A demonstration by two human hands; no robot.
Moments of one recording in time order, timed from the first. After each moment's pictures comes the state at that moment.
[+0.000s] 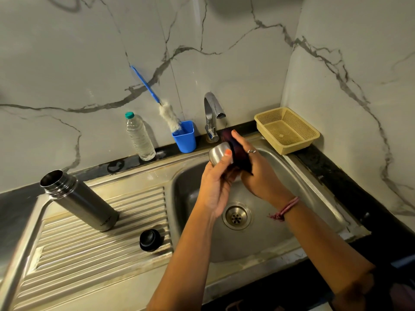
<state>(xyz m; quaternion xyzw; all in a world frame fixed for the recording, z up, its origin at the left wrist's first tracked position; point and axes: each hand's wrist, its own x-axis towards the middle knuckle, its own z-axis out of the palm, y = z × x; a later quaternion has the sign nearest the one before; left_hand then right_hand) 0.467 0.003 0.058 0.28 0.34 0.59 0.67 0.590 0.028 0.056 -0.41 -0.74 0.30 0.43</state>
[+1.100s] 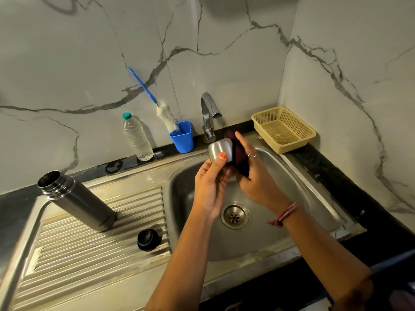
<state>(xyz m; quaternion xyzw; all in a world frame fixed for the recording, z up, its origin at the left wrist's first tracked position) 0.466 0.002 0.047 0.25 0.35 0.61 0.67 0.591 0.015 0.054 -0.40 -0.73 0.34 0.44</state>
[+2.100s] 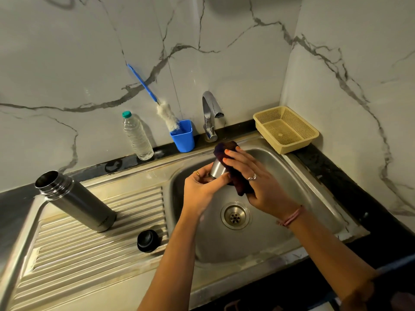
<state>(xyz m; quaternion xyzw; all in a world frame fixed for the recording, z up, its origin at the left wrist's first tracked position) 0.440 -0.003 0.038 0.43 0.48 0.56 0.52 0.611 0.025 0.029 -0.33 -0.87 0.10 0.35</state>
